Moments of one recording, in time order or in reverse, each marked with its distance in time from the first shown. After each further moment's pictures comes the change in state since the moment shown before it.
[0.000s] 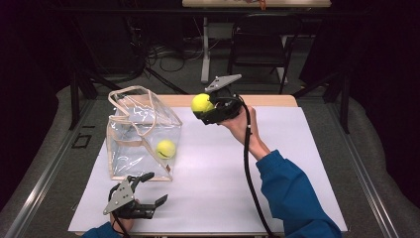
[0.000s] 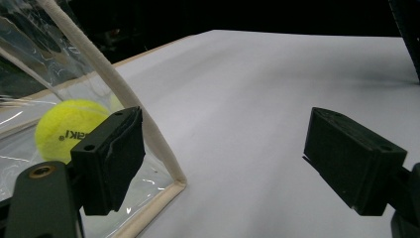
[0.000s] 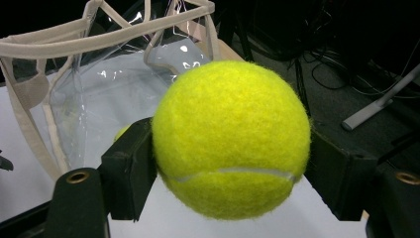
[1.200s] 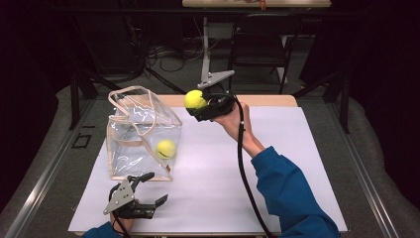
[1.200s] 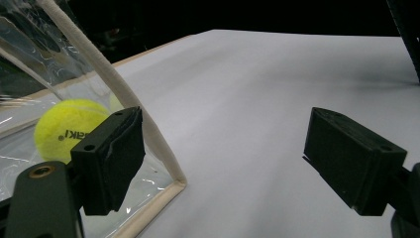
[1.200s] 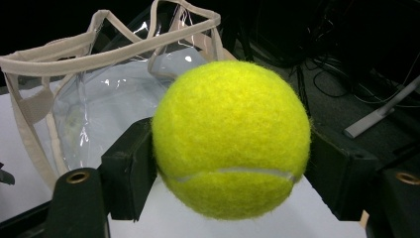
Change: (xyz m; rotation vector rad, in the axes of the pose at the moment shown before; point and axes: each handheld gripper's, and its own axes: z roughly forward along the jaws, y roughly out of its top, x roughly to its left) left arm 0.000 0.000 0.000 0.003 -0.002 0.003; right arm 0.005 0.010 0.008 -0.018 0.008 -0.015
